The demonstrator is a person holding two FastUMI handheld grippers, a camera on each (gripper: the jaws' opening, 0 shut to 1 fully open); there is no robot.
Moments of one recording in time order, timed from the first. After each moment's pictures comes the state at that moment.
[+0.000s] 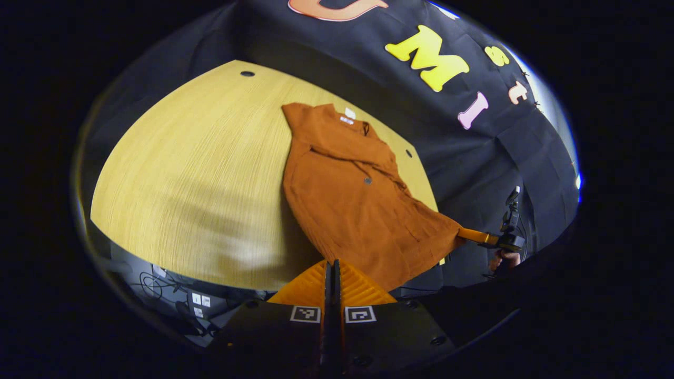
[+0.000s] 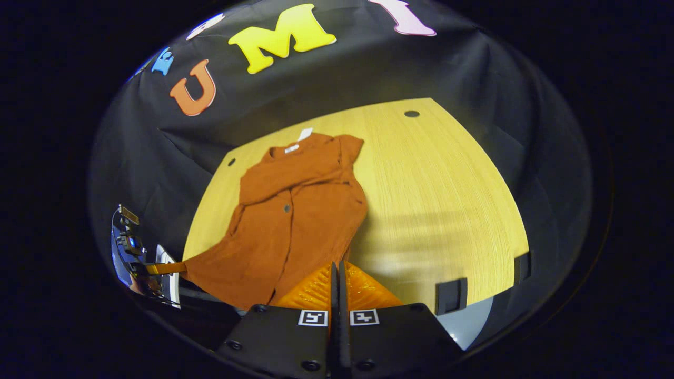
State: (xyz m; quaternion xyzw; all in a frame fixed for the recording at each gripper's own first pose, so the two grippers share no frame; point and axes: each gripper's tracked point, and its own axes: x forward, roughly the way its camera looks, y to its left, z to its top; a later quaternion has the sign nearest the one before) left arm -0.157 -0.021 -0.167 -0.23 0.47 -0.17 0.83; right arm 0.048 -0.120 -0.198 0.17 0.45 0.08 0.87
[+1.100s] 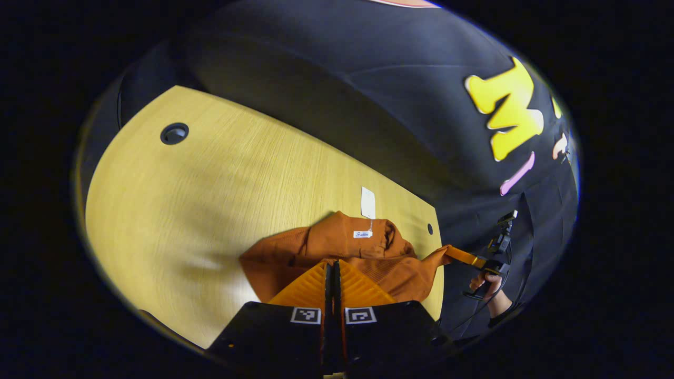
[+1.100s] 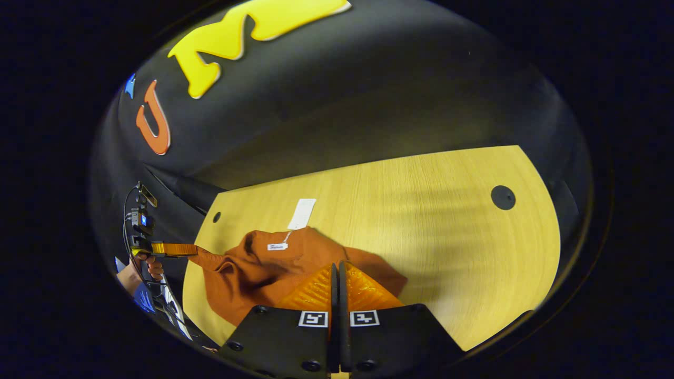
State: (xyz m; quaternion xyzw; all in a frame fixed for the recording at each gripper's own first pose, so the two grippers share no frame) left arm 0.251 -0.007 -0.243 -0.27 0.49 -0.13 0.82; right arm 0.450 -0.089 -0.292 0.17 0.45 0.14 0.87
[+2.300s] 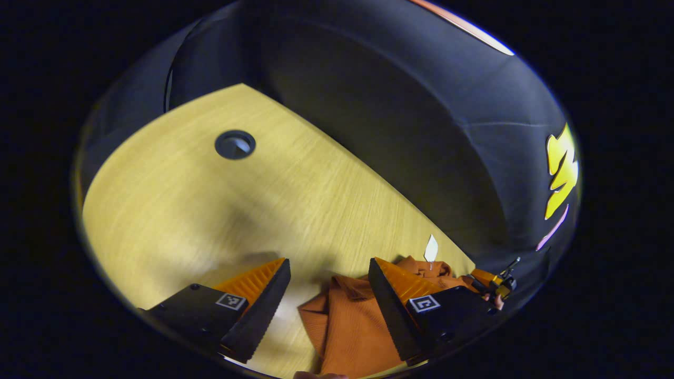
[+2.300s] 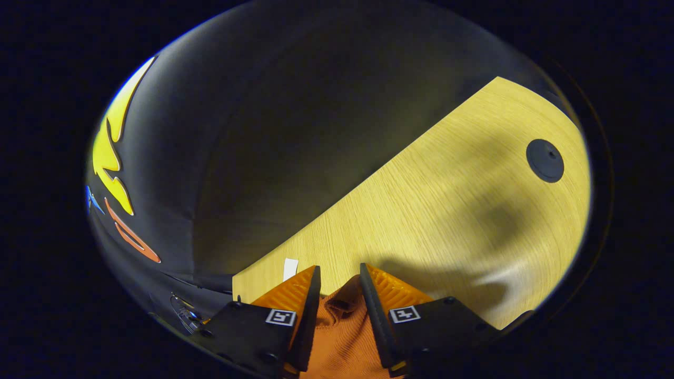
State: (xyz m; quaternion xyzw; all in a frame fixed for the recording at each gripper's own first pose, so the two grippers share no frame) left arm 0.297 0.079 -0.274 -0.28 0.42 0.04 0.86; right arm 0.565 -0.118 -0.311 0.42 0.38 0.05 0.82
